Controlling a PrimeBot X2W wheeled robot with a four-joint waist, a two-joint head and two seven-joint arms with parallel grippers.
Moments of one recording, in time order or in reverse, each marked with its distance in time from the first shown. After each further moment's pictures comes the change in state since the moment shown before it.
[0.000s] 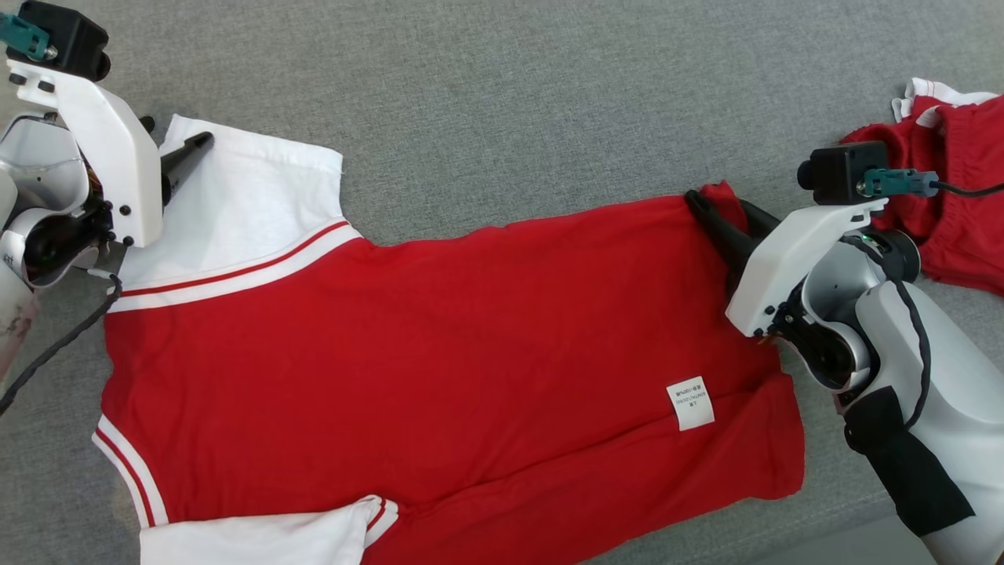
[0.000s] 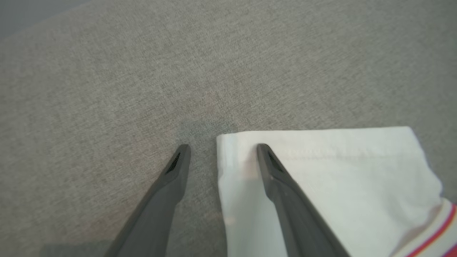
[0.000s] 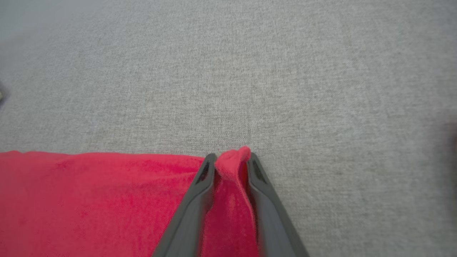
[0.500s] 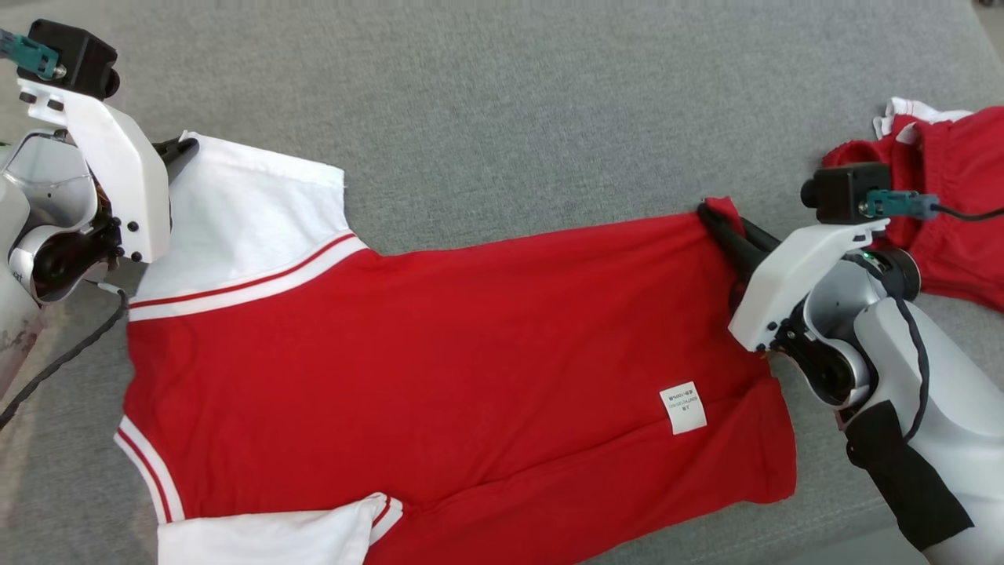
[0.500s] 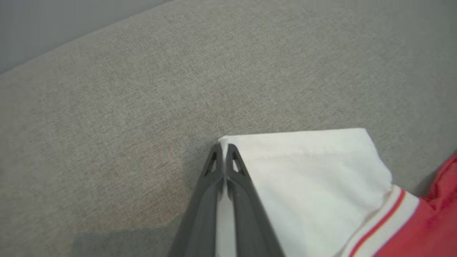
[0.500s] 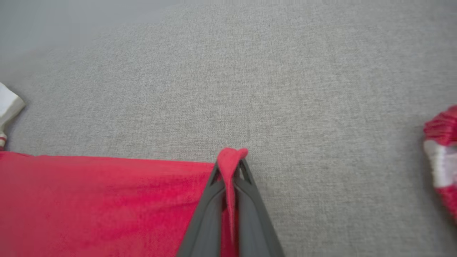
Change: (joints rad) left arm -0.023 0.025 -0.126 -0.007 -0.100 0.000 -0.076; right arm 0.017 -0.003 0.013 0.021 0.011 0.000 -0.059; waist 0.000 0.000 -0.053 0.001
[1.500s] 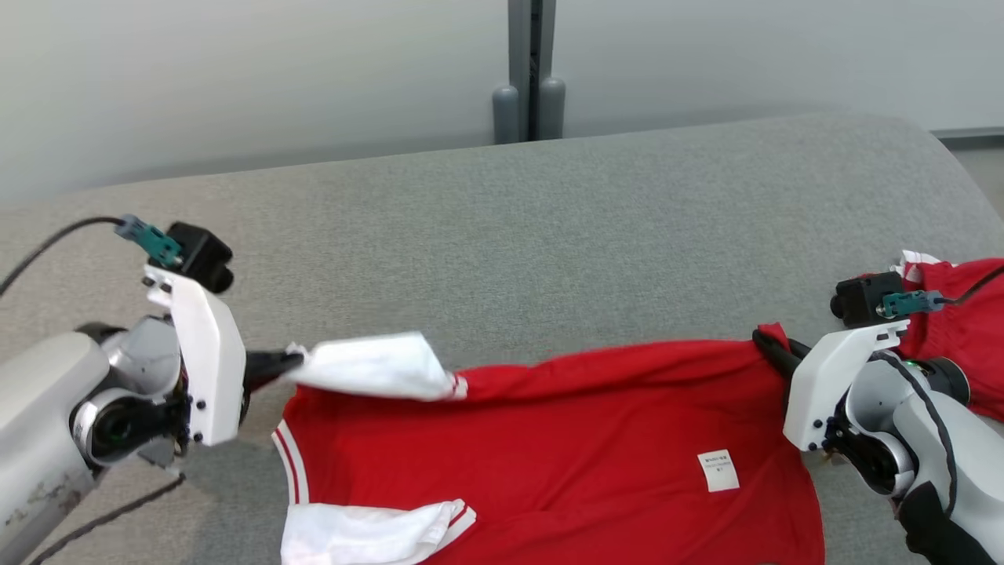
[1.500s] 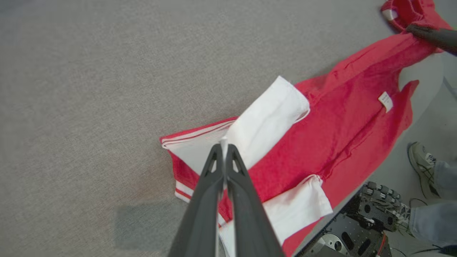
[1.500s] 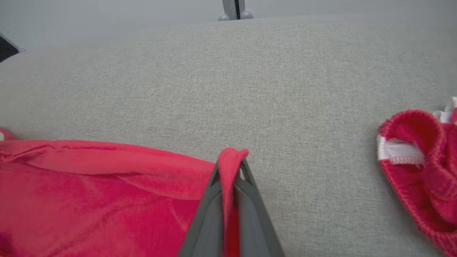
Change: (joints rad) left arm 0.217 0.136 -0.170 -0.362 -0.280 0.000 0.109; right arm 0.133 -0.119 0.113 0.102 0.068 0.000 0.021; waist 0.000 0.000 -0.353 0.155
